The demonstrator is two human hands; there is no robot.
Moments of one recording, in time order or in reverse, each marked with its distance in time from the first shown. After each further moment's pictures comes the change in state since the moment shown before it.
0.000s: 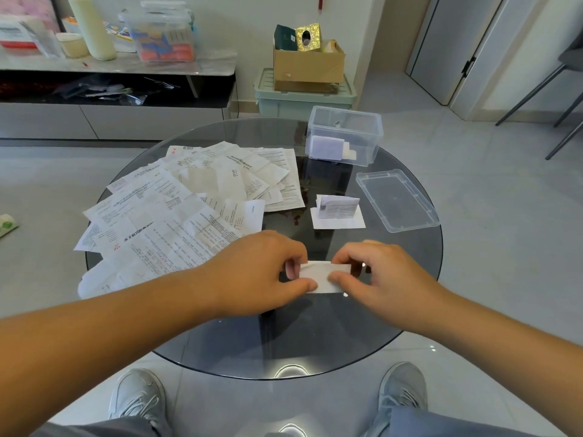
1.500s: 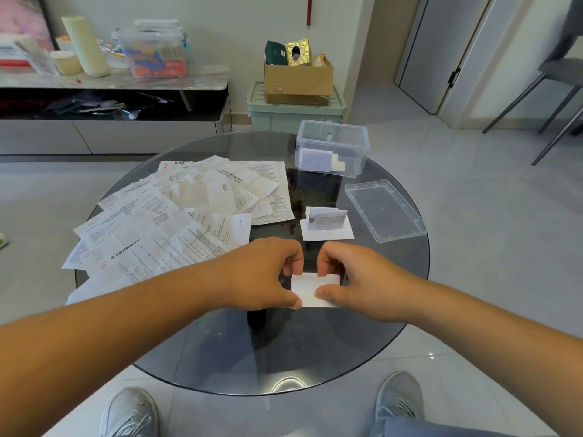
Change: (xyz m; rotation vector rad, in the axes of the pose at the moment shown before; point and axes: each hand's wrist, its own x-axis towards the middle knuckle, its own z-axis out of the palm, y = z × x) left_hand 0.023 0.012 -0.010 -0.120 -0.219 -0.140; right_hand 0.021 0.002 -0.010 0.043 -0.162 0.041
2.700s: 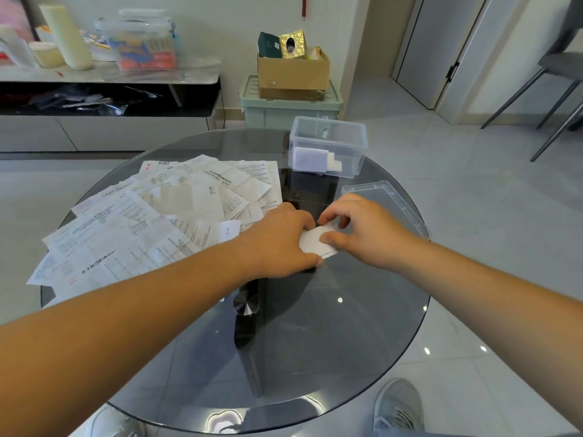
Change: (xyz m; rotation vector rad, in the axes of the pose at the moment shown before) left_hand 0.089 -0.013 0.000 0.088 0.233 0.051; right_hand 0.070 0.051 -0.032 -0.088 0.261 -0.042
